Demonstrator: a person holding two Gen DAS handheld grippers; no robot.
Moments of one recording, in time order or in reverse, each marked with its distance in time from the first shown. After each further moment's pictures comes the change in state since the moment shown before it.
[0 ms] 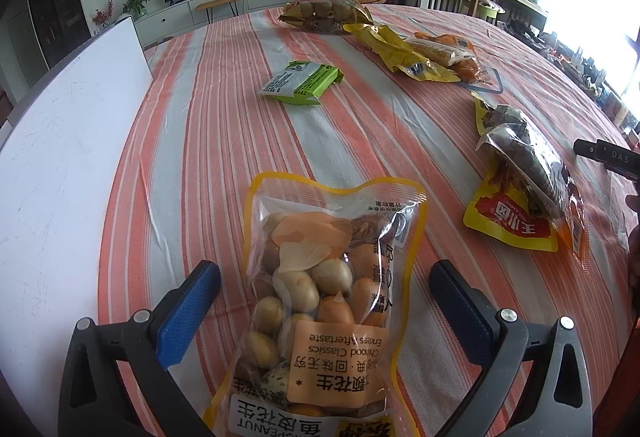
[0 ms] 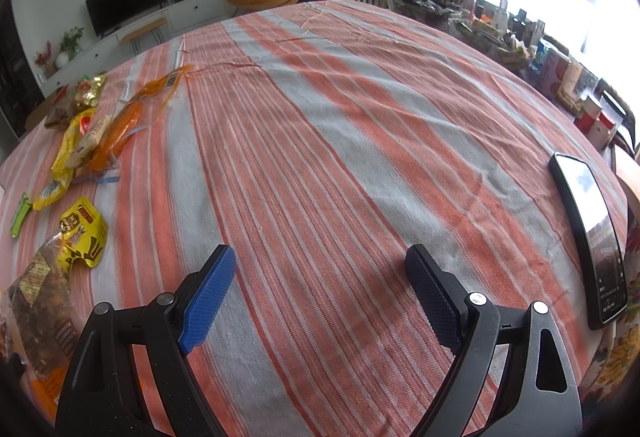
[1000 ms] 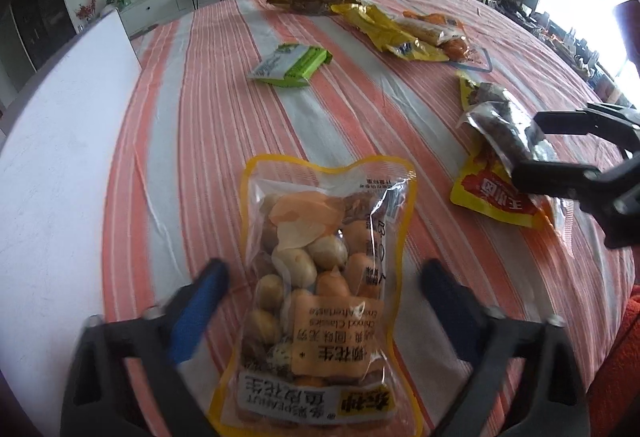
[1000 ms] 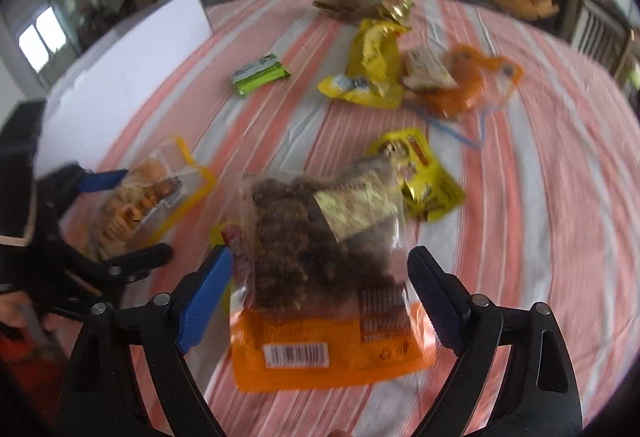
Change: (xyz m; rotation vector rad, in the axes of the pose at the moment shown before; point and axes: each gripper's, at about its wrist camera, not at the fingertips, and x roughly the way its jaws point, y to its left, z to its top) left arm -0.010 0.001 0.000 0.040 0.070 -0.046; right arm -0.039 0.163 -0.019 -0.642 0.153 0.527
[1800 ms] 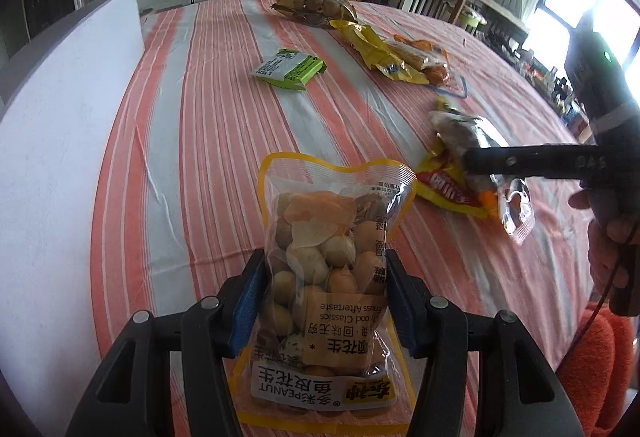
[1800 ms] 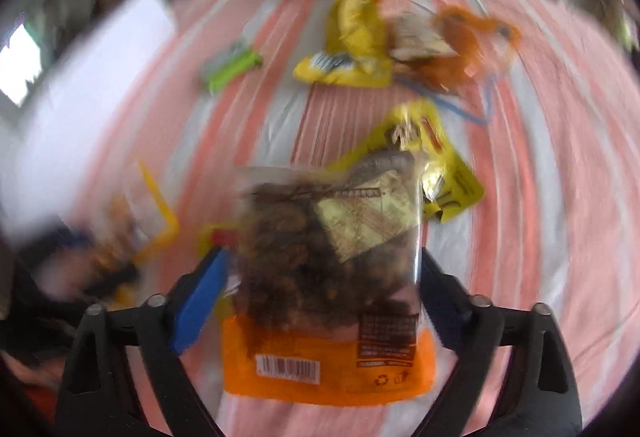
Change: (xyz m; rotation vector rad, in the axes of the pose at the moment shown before) left arm -0.018 0.018 -0.016 -0.129 -0.029 -0.145; right arm 0.026 -0.023 0.011 0.247 0.084 0.094
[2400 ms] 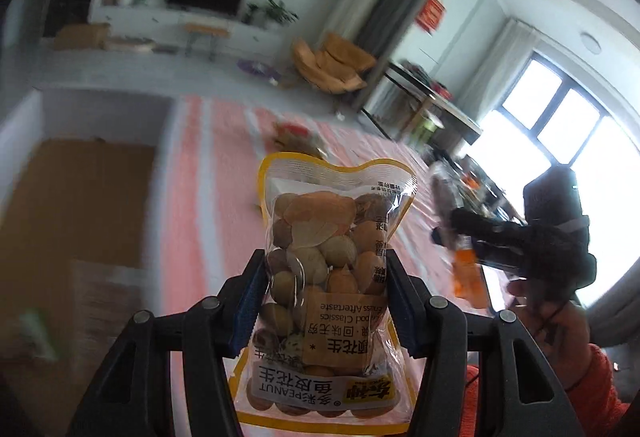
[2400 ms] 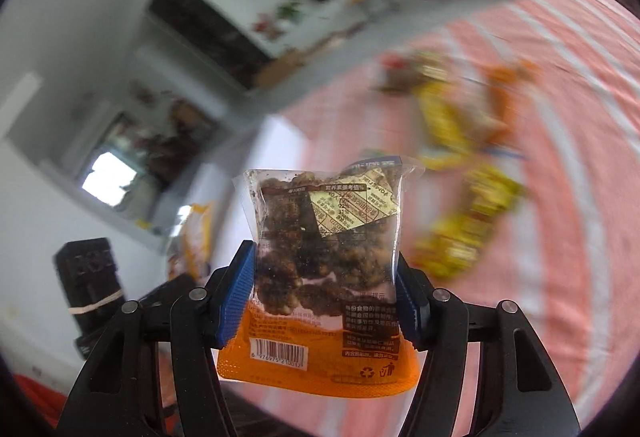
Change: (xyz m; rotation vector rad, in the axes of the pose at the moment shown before) left arm -0.193 0.060 0.026 -0.160 -0.311 -0.187; right arm -0.131 0.066 0.000 0.122 -0.284 0.421
